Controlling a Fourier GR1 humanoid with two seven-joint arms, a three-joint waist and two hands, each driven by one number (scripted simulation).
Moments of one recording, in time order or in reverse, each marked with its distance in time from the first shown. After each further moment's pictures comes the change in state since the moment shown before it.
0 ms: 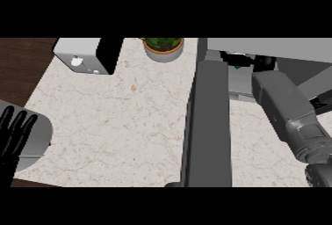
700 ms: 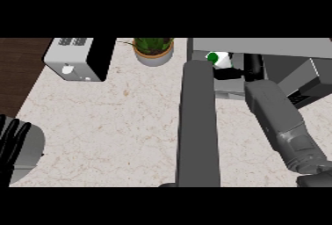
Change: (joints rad) left arm 0.057 -0.020 0.022 -0.010 0.042 0.001 -0.005; right arm 0.100 0.054 0.071 -0.129 0.002 0.283 -0.028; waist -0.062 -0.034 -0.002
